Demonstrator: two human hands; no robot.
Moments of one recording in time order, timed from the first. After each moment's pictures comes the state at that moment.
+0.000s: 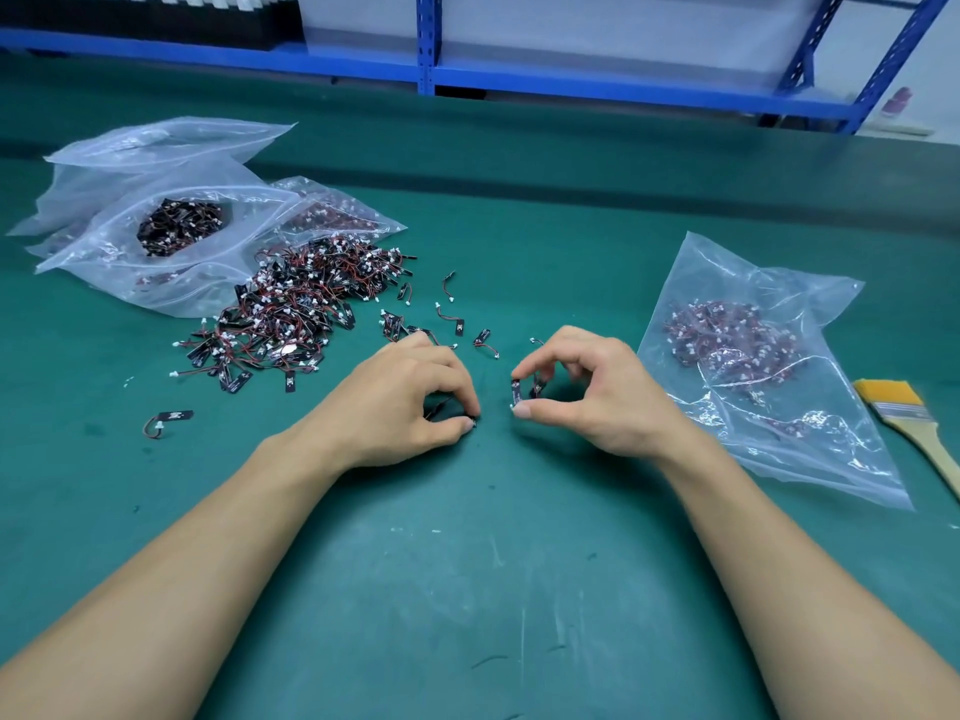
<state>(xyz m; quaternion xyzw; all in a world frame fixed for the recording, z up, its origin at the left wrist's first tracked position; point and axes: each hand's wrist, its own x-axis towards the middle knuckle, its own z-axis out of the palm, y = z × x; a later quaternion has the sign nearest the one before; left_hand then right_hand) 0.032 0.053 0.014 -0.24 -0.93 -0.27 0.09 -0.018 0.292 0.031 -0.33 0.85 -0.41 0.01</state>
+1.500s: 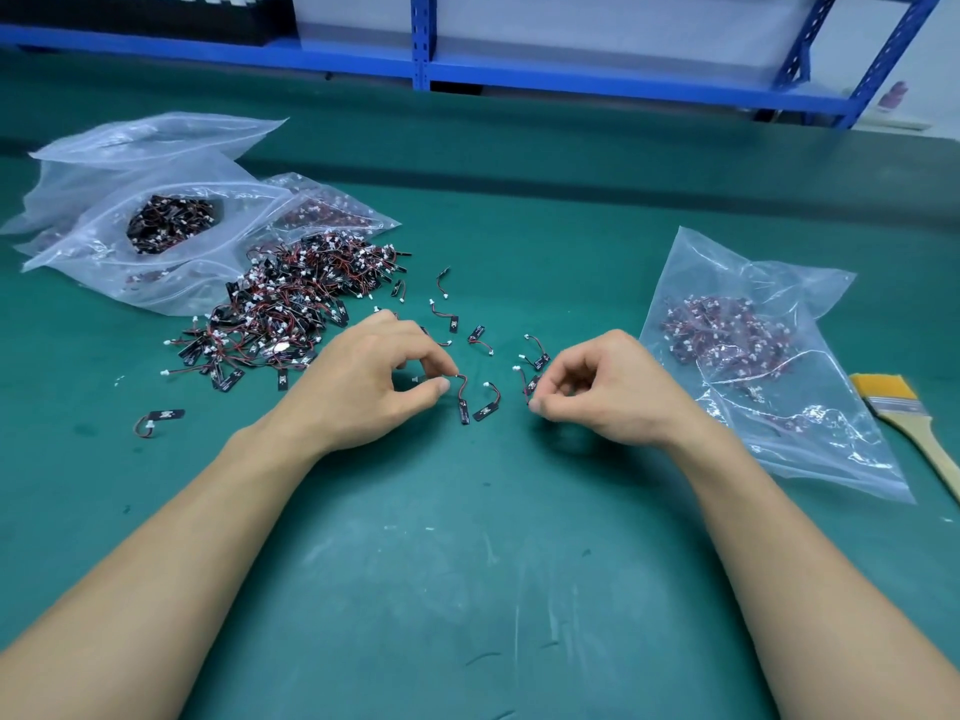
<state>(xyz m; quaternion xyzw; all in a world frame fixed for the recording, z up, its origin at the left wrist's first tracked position) 0.036 0.042 0.024 -0.21 -0.92 -0.28 0.18 -0.021 0.304 0.034 -0.26 0.86 -0.42 0.11</state>
